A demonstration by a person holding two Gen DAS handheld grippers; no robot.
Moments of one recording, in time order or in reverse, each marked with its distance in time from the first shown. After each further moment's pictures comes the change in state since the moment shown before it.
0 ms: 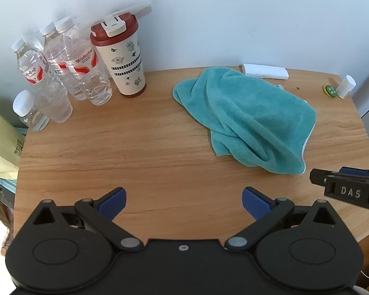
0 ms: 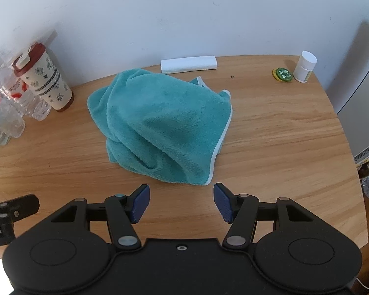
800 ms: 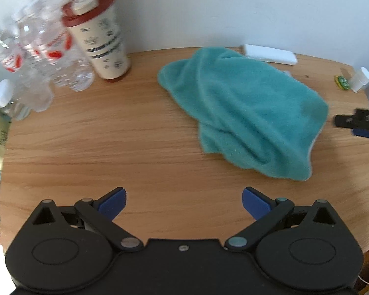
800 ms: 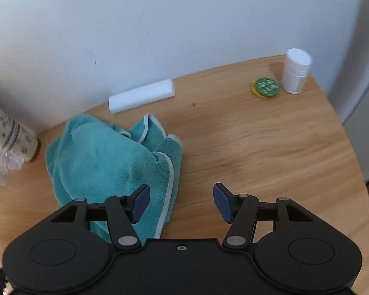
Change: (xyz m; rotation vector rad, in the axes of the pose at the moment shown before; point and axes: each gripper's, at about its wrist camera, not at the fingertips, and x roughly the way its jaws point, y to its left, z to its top) left arm 0.058 -0.039 0.024 -0.023 0.088 -0.001; right arm 0.091 -0.118 0.065 0.071 -0.009 0.087
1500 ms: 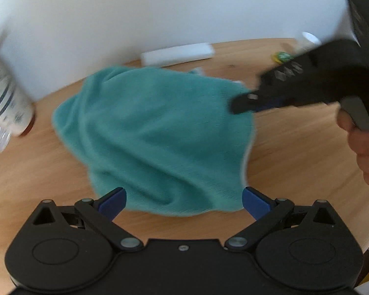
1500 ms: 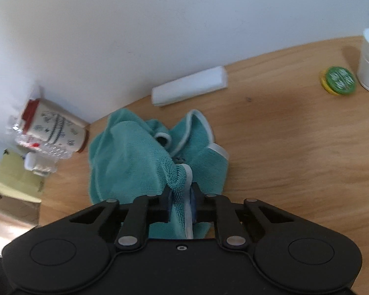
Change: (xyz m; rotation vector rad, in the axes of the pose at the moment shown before) left arm 0.057 -0.131 0.013 0.297 -0.111 -0.099; right arm 0.042 -0.025 0.033 -0.015 0.100 0.387
